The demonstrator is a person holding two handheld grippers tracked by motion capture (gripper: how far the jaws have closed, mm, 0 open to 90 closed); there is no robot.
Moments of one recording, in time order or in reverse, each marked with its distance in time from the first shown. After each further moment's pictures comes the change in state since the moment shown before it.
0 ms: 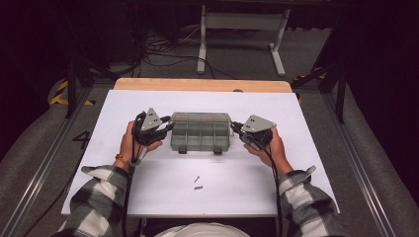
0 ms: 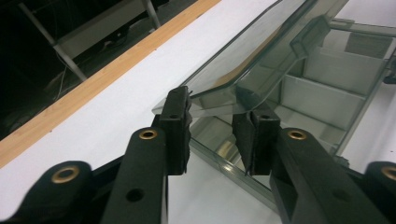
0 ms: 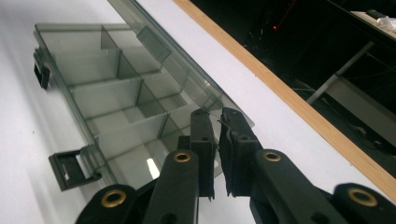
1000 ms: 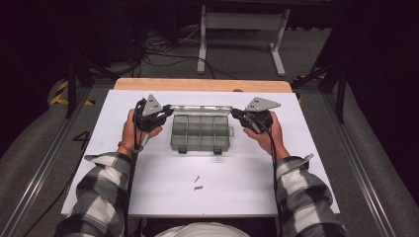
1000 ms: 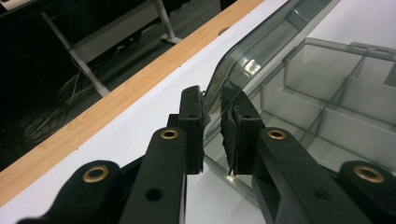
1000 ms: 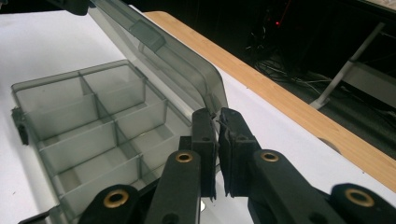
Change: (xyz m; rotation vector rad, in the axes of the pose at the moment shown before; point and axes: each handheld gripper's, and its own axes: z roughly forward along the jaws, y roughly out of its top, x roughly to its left) left arm 0.027 0.022 0.014 -0.014 0.038 -0.021; right arm -0.038 0.016 0.017 -0.027 0.035 0.162
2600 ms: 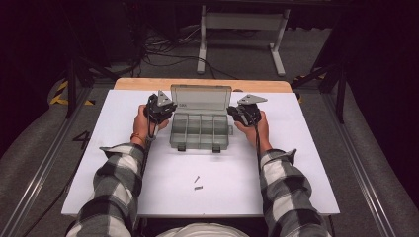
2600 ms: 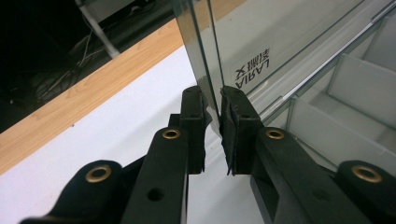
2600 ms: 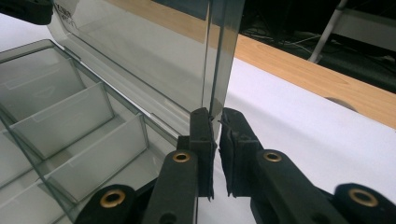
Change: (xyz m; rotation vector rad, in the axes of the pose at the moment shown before) left arm 0.016 -0.014 0.064 0.147 0.075 -0.064; right arm -0.025 -0.030 0.070 0.074 -0.073 0.194
